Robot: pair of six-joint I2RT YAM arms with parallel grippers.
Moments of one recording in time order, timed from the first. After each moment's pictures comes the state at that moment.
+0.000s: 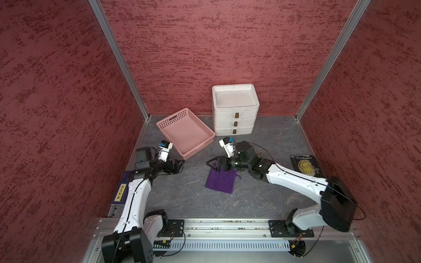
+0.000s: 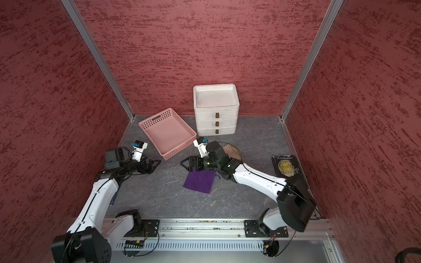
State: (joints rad) left arm 0.22 0.99 0.66 -0.43 0.66 0.24; right arm 0.80 1.38 0.99 -0.02 -0.35 0.63
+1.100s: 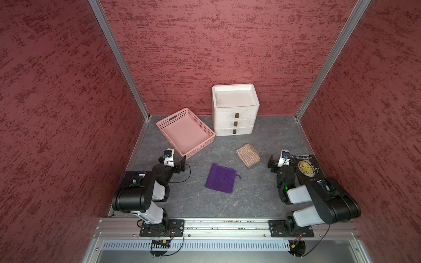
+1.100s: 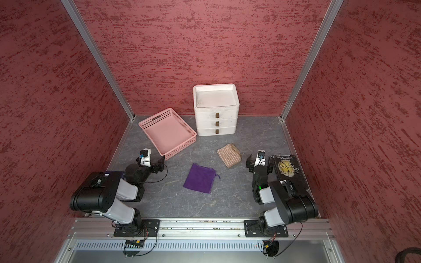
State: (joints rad) left arm 0.02 1.57 0.12 1.29 0.21 0.00; right arm 0.18 1.52 0.12 1.20 0.40 -0.01
